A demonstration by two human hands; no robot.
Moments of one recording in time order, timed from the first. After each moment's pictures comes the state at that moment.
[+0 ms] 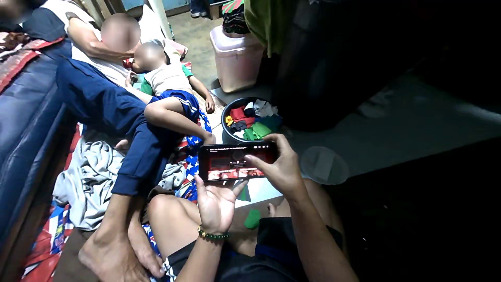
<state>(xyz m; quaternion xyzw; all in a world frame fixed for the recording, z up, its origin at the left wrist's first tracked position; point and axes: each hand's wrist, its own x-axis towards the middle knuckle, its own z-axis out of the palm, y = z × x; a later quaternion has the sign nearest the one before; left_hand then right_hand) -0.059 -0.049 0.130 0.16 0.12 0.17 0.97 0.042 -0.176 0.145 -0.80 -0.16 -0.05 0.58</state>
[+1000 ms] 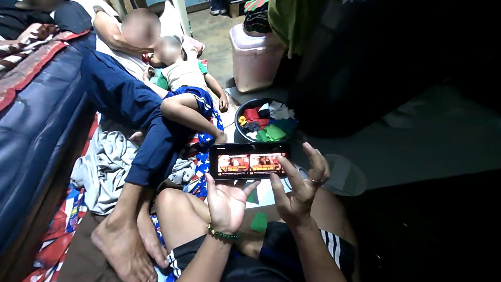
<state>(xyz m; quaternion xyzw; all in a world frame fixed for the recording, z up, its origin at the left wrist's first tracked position) -0.060 -0.052 0.133 0.13 0.13 0.18 0.97 0.016 -0.173 0.099 -0.74 -0.29 -0.37 0.48</state>
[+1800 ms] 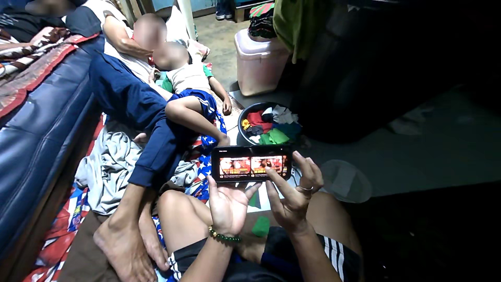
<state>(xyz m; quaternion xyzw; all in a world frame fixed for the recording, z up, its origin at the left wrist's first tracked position) -0.058 -0.050 0.131 0.13 0.12 0.19 0.97 0.016 -0.166 0.090 -0.73 -0.33 -0.38 0.46</state>
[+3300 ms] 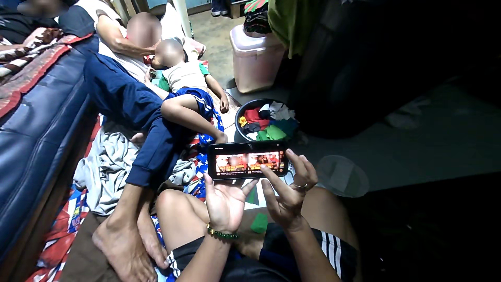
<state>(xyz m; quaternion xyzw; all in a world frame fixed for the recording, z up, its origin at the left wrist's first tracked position) -0.056 -0.052 0.133 0.13 0.12 0.20 0.96 0.016 -0.165 0.087 -0.73 -0.33 -0.39 0.45</state>
